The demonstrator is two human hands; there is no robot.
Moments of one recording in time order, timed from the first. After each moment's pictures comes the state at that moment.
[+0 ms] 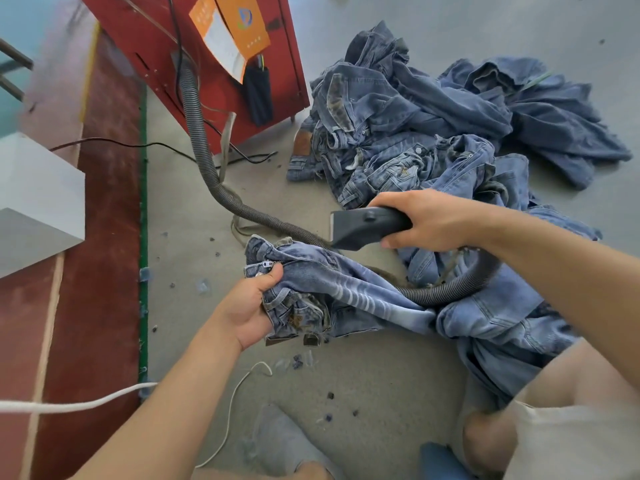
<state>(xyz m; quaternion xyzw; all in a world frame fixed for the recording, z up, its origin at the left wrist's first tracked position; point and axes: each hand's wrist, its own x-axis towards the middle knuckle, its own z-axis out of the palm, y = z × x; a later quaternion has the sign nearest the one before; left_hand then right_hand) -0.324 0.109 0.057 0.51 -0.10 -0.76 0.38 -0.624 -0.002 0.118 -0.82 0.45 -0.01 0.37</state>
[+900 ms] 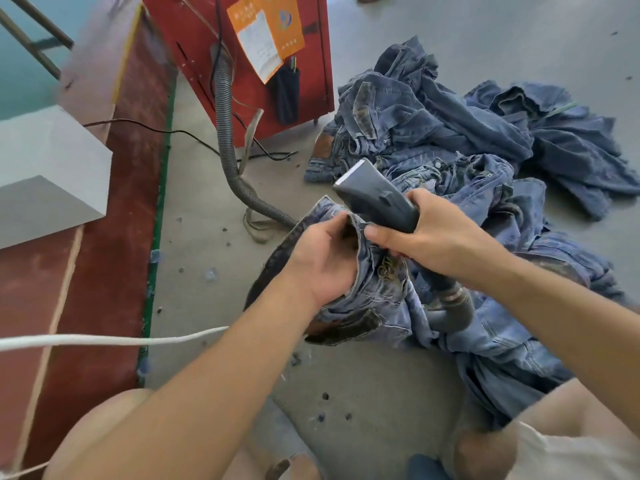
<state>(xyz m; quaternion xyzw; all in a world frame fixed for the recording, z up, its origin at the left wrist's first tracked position) -0.413 0.070 0.113 0.35 -0.04 -0.82 0.46 -0.589 0.048 0.146 -0.67 0.58 -0.18 0.42</state>
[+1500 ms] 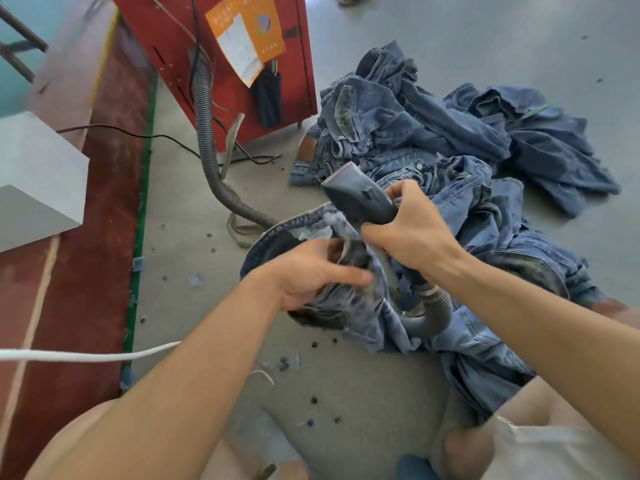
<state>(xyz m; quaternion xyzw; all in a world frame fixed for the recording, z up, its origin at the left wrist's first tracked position) -0.400 0.071 0.102 0.49 -0.38 -0.75 0.23 -0.583 0.034 0.122 -0.61 0.62 -0.28 0.41</state>
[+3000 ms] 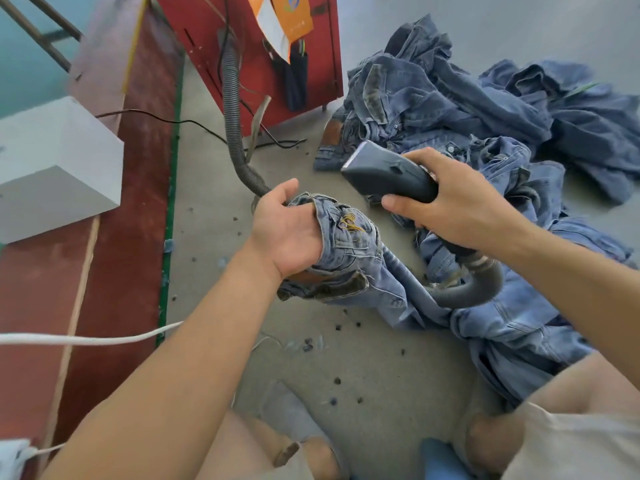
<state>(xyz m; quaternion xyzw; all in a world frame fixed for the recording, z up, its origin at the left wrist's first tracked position) -0.345 0.064 0.116 0.33 -0.11 -0.86 0.39 -0.593 0.035 0.148 -0.75 0.52 -0.22 0.35</state>
